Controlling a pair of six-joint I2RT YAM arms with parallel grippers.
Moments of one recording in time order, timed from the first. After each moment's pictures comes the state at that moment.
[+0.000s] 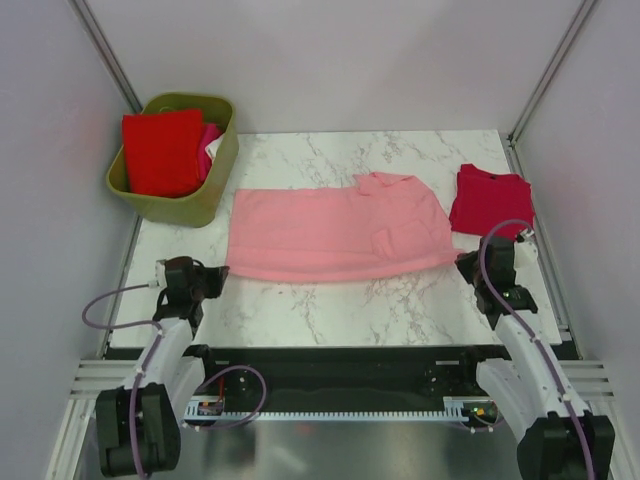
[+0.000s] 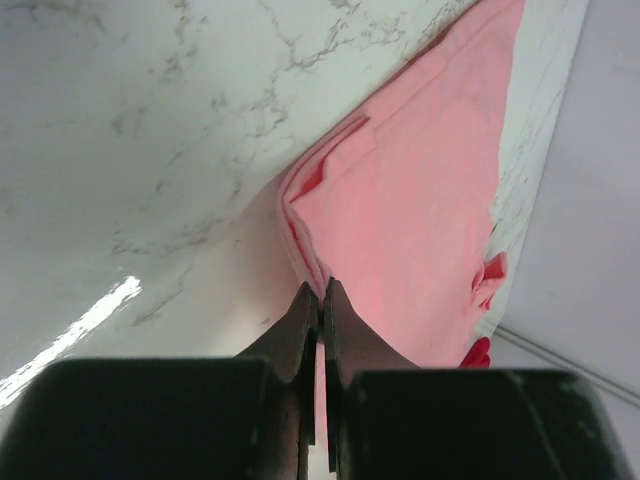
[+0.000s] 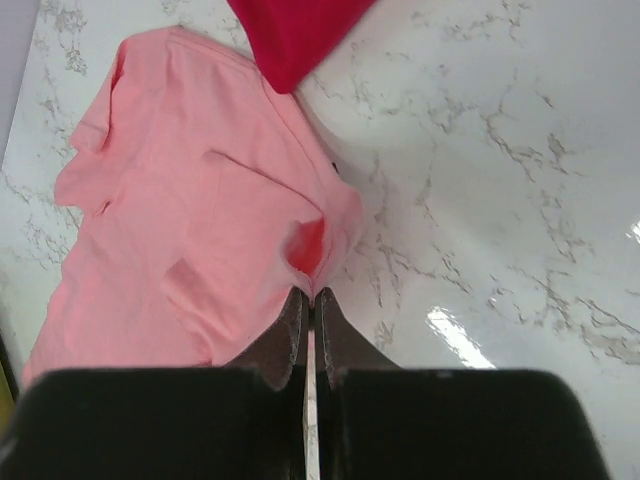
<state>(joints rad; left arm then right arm) 0.11 0.87 0.23 -0.01 0.05 -1.29 0.03 0.81 0.49 -0.34 0.24 0.98</state>
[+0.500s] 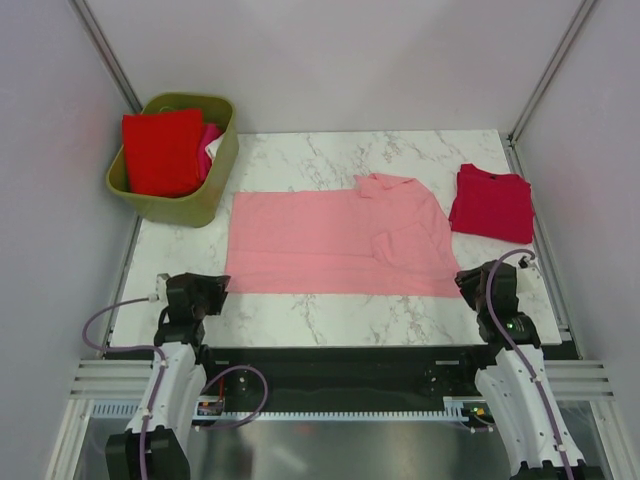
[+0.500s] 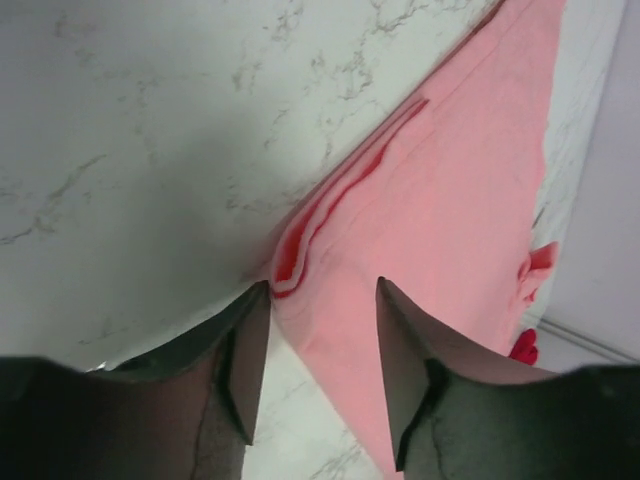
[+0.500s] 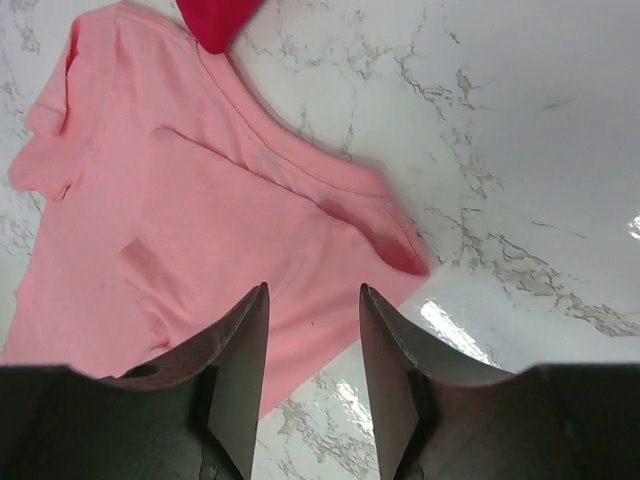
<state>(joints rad) 0.11 0.58 0.10 -0.17 0.03 -1.22 0.03 0.49 0.34 -0.52 0.24 1.00</state>
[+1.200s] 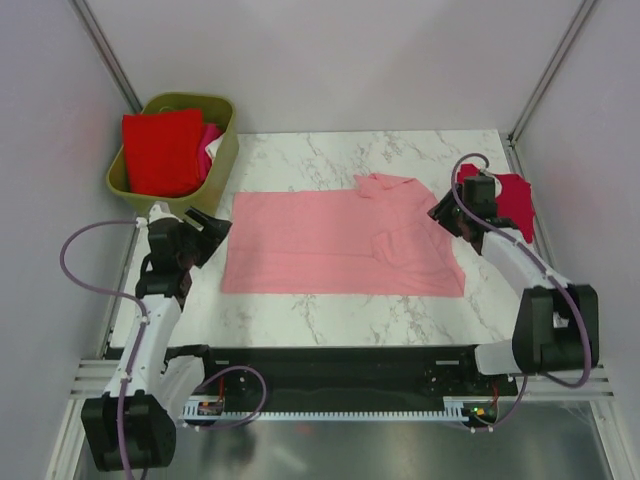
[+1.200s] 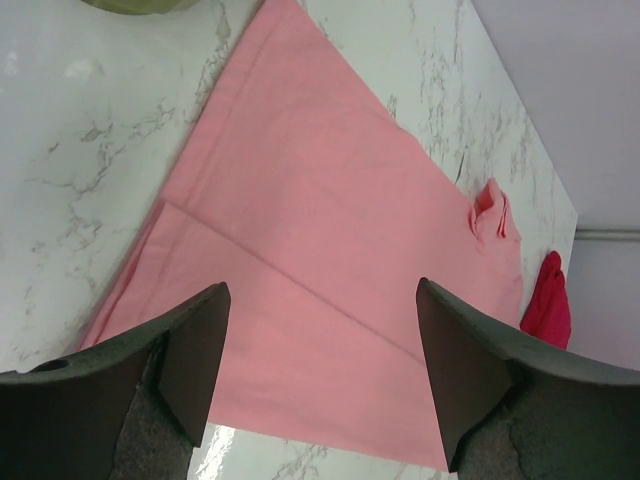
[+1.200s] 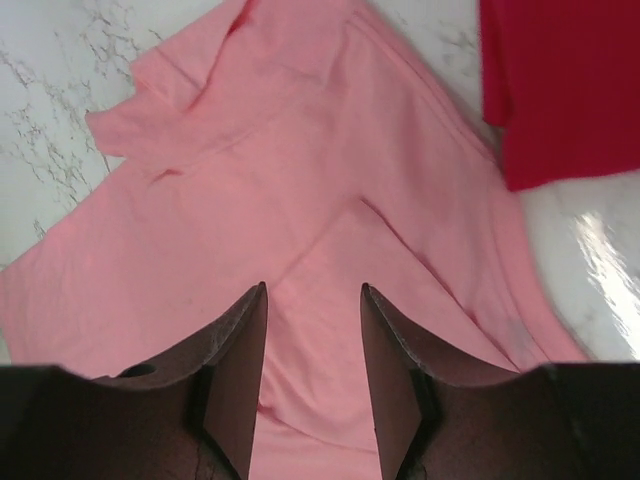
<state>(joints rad) 0.08 0.85 0.59 -0.23 0.11 -0.83 0.05 1.35 0.85 -0.20 0.01 0.70</state>
